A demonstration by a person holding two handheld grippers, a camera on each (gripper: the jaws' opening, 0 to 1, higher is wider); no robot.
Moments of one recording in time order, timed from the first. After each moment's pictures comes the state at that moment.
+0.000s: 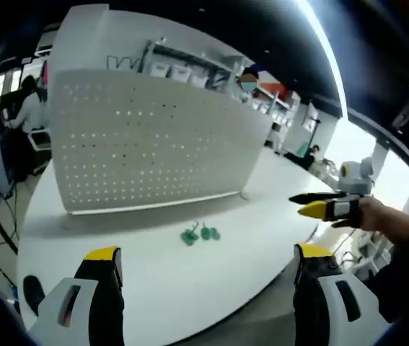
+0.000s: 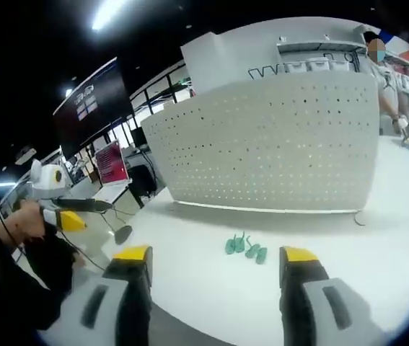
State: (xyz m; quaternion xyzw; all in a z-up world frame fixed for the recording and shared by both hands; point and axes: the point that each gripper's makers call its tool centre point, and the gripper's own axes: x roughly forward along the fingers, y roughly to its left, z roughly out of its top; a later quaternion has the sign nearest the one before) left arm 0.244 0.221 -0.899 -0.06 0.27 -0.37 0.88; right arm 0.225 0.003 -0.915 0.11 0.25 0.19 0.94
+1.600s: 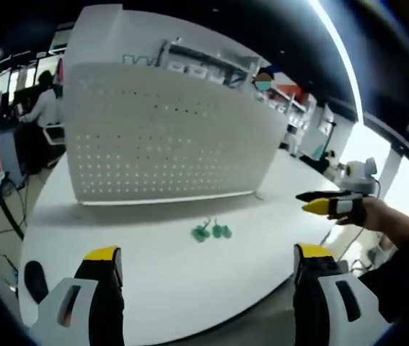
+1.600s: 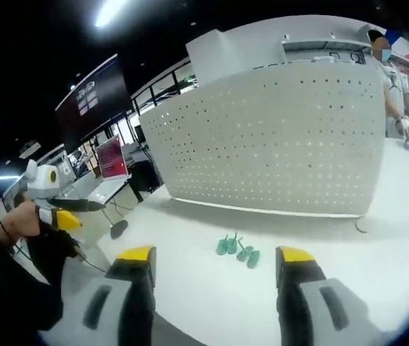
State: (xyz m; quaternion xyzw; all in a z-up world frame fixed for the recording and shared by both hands) left arm 0.248 0.225 -0.916 -0.06 0.28 -0.32 0.90; right arm 0.245 -0.011 -0.928 0.07 0.25 0.21 0.94
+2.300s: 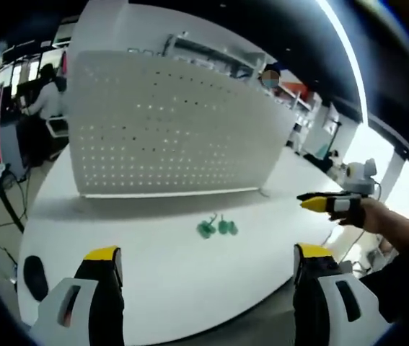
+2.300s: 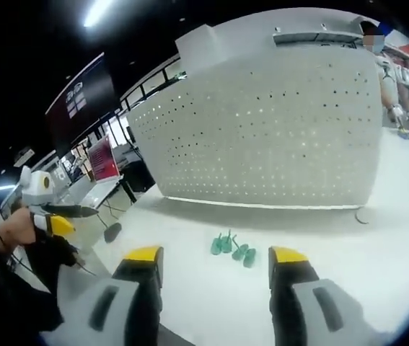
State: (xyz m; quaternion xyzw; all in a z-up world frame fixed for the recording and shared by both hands) left arm 0.259 0.231 -0.925 -0.07 0.30 -0.31 0.90; right arm 0.268 -0.010 -0.938 0.12 0.25 0.19 0.94
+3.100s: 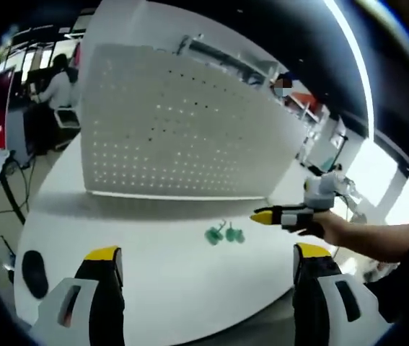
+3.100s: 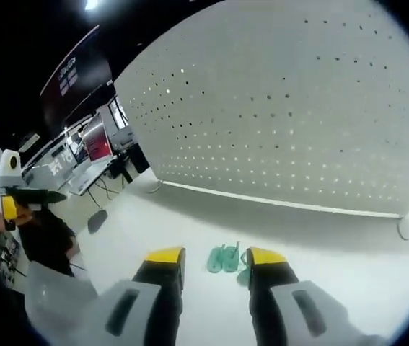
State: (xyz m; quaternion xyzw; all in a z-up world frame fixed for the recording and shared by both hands) left arm 0.281 0.250 -0.929 -0.10 0.30 -0.30 0.90; right arm 0.362 0.038 -1.030 0.06 0.31 0.23 0.92
